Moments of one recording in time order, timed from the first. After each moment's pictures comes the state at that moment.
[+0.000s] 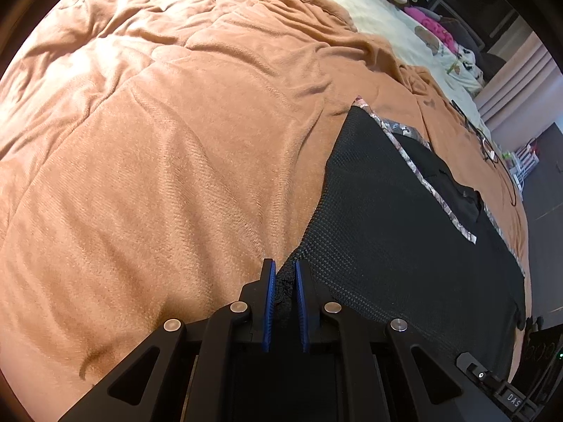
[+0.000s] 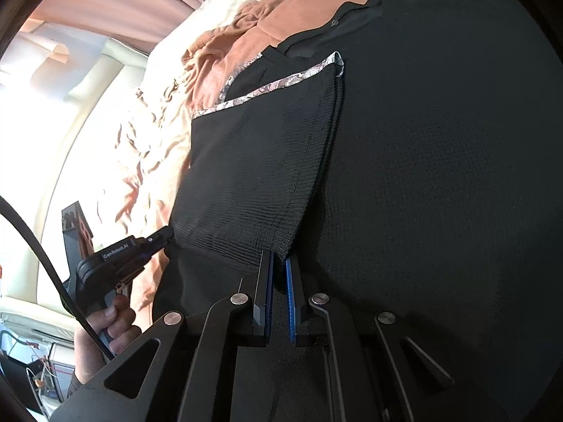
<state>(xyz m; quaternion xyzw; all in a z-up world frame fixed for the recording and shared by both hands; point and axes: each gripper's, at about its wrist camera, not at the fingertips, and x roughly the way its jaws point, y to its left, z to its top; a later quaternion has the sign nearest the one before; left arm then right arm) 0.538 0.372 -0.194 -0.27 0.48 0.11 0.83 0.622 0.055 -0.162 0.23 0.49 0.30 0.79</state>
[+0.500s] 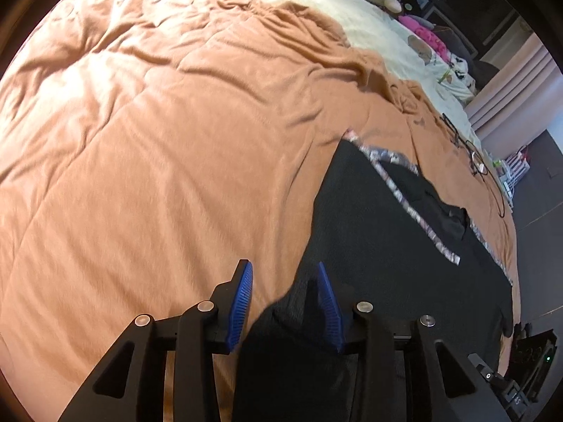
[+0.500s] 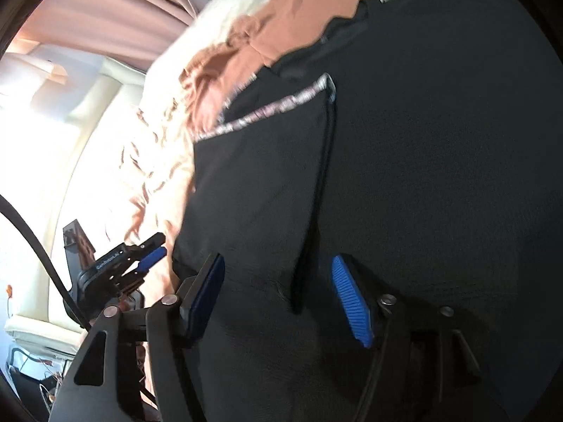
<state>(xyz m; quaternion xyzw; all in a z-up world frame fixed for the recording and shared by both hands) 0.555 0.387 -0.169 -0.28 0.46 0.10 0.84 0.635 0.045 -0.149 0.27 0.46 0.29 0.80</state>
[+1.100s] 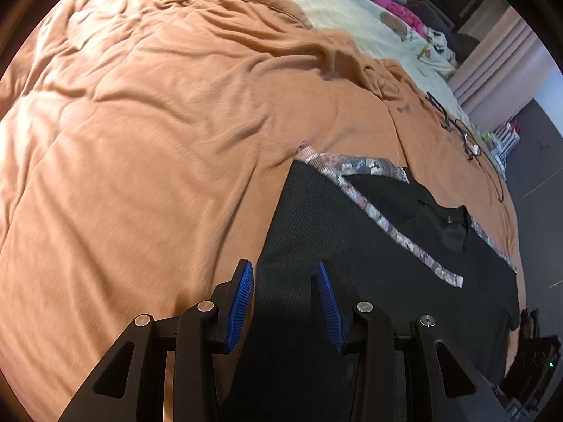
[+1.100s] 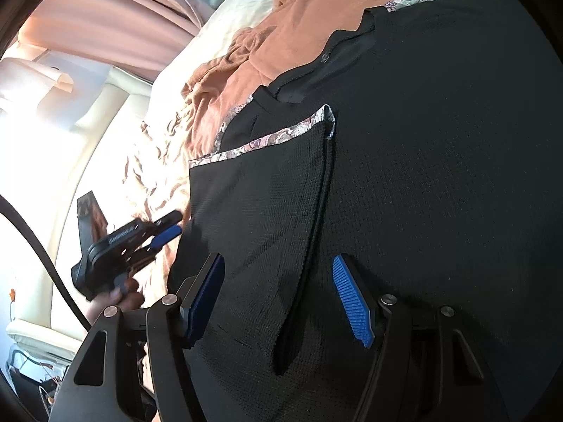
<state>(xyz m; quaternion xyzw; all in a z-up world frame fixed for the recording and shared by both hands) 0.646 0.372 -0.186 -0.23 0.48 0.05 0.84 0.666 0.042 -0.172 0.29 0.45 0.30 0.79</state>
